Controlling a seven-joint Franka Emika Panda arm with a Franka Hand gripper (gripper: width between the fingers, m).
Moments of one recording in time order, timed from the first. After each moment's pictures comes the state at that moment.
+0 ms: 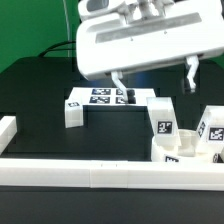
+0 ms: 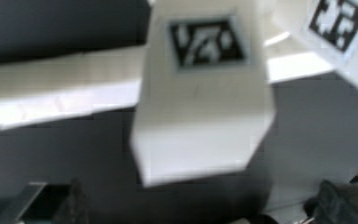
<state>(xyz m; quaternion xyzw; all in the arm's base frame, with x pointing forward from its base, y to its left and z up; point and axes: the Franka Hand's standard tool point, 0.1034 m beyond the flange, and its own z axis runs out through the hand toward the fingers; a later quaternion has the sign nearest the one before) 0.638 0.014 0.119 -0.96 0.05 -0.28 0.09</state>
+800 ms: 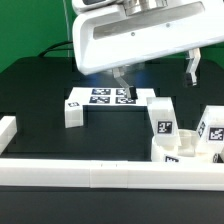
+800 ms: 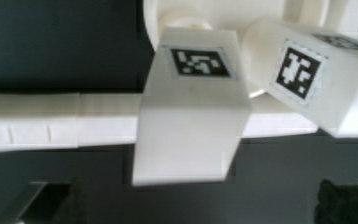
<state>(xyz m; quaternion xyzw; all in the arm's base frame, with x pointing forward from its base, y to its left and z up) 0.644 0.020 0.124 -0.98 -0.04 -0.15 0.11</state>
